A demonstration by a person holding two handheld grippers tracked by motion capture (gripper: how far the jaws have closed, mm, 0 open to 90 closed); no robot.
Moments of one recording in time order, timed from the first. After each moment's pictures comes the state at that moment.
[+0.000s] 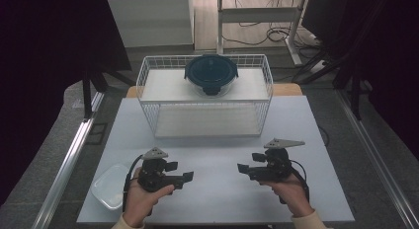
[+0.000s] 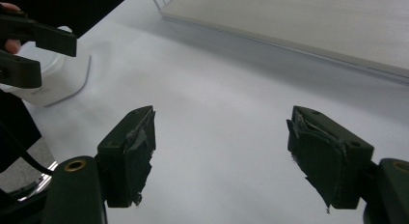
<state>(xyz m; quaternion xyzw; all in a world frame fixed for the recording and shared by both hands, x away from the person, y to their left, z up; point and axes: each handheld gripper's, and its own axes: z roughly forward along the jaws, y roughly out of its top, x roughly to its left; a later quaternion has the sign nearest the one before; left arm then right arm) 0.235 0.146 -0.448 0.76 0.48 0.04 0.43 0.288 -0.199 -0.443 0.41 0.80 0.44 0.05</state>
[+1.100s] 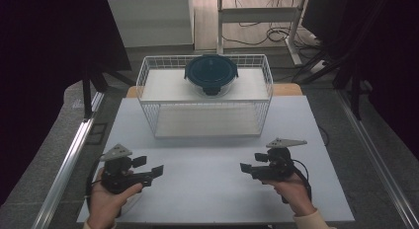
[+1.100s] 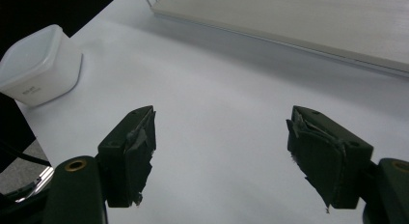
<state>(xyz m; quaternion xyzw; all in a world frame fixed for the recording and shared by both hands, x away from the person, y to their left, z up) 0.205 0.220 -0.410 0.73 0.51 0.11 0.44 0.291 -0.205 -0.446 0.41 0.80 0.43 0.04</state>
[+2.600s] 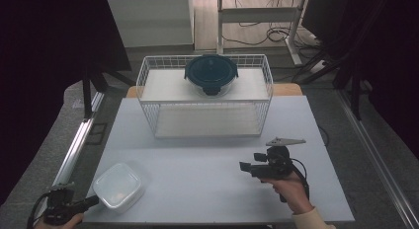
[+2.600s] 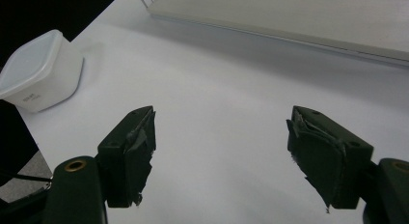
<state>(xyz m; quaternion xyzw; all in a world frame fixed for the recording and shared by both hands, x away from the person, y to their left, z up) 0.156 0.354 -0.509 0.66 0.68 0.07 0.31 0.298 -0.205 -0.454 0.43 0.79 0.44 0.03</state>
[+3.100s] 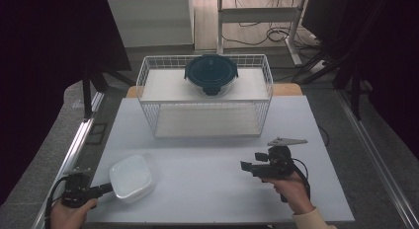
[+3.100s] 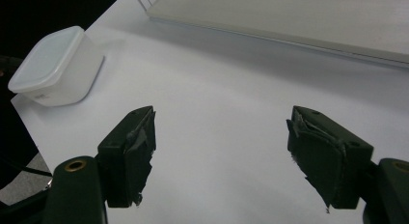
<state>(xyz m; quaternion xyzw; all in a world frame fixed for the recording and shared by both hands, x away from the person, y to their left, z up) 0.199 0.331 -0.507 0.69 0.65 0.05 0.32 0.297 -0.208 -0.452 0.43 0.79 0.44 0.03</state>
